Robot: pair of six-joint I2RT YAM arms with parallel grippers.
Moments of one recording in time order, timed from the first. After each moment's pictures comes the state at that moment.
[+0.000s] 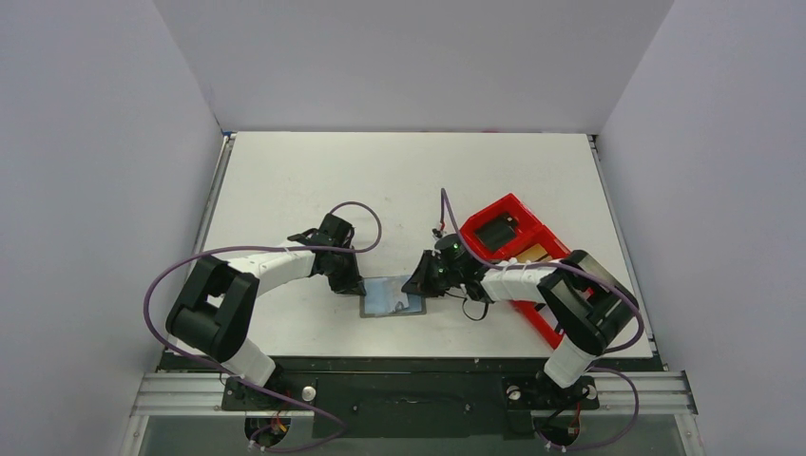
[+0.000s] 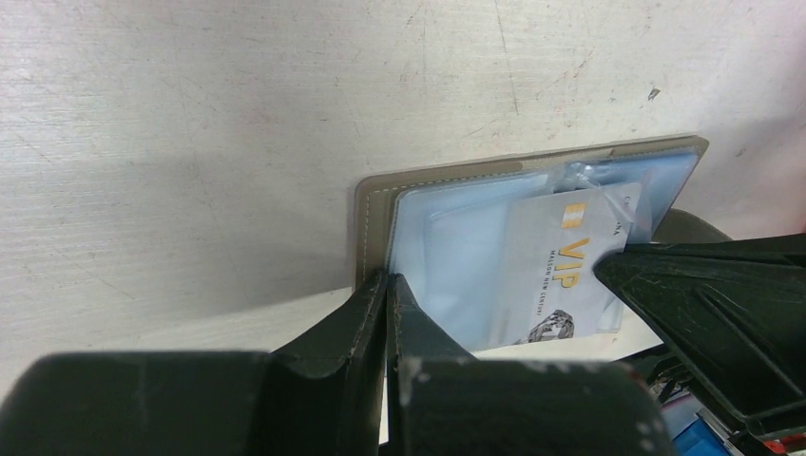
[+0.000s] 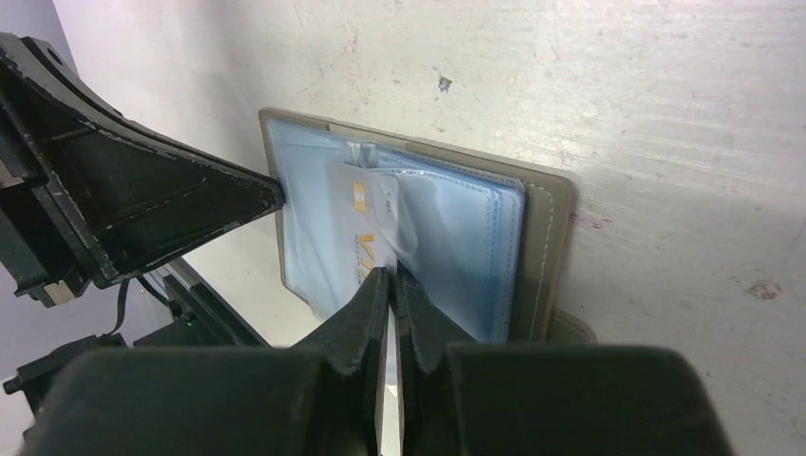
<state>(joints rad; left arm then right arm) -0.48 1.58 0.81 -0.42 0.20 -0.74 0.72 1.66 0.68 0.22 -0.26 0.96</state>
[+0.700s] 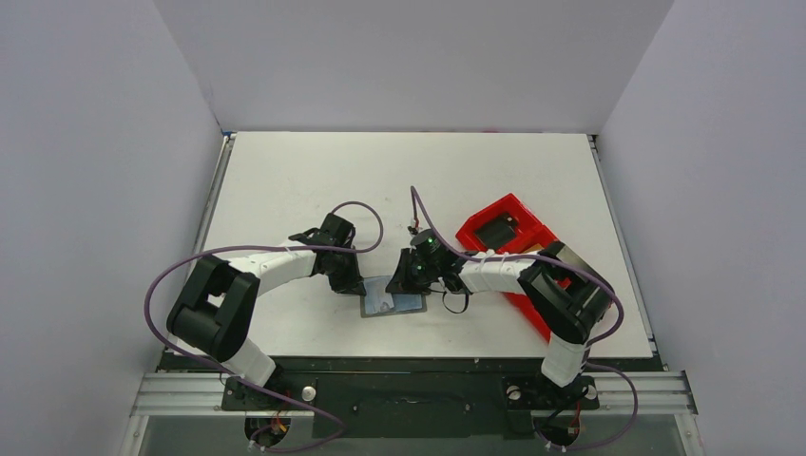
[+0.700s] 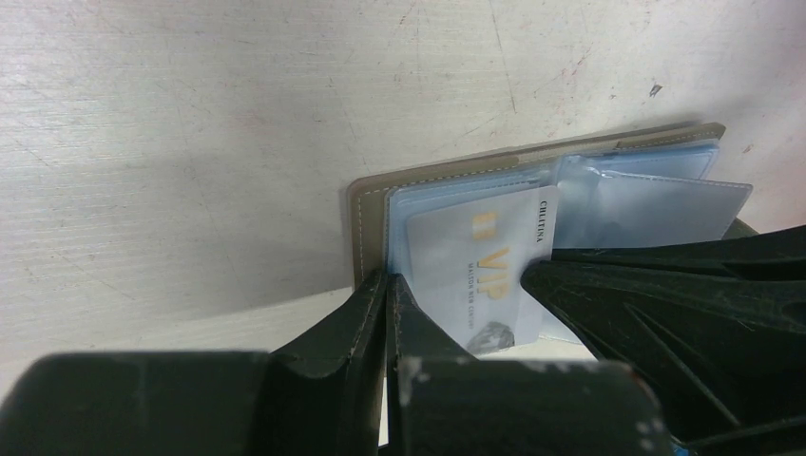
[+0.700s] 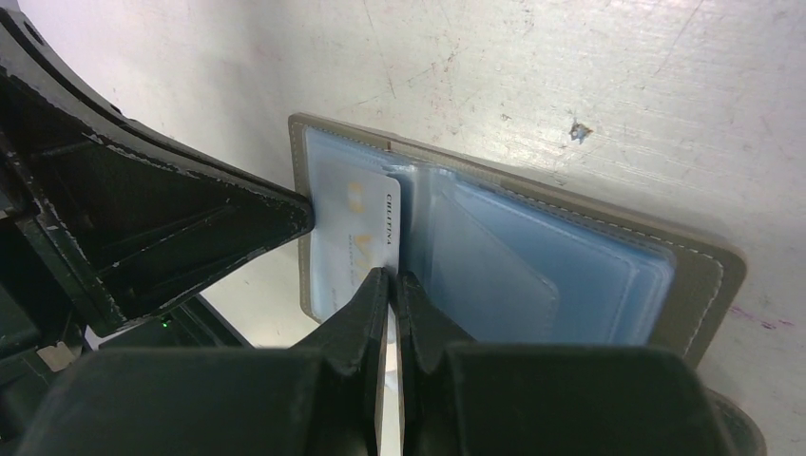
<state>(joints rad) -0.49 1.59 0.82 -0.42 0.20 -0.72 0.81 1.78 0.87 0.10 -0.24 0.89</state>
